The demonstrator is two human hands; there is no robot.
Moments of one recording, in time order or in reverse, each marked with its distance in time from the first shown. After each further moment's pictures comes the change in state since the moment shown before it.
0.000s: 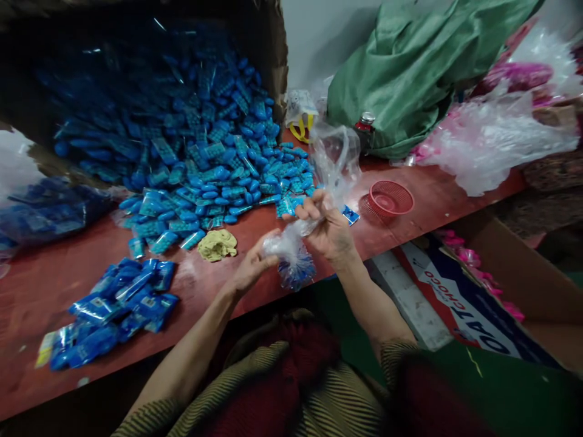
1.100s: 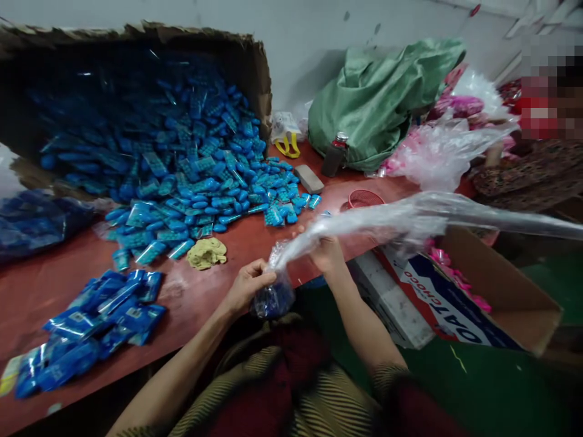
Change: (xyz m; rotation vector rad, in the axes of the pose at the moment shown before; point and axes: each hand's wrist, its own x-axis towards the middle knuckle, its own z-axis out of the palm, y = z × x) left_hand -0.029 0.009 0.028 0.087 0.069 -0.109; right_hand -0.029 0.010 -0.055 -0.602 0.319 -0.028
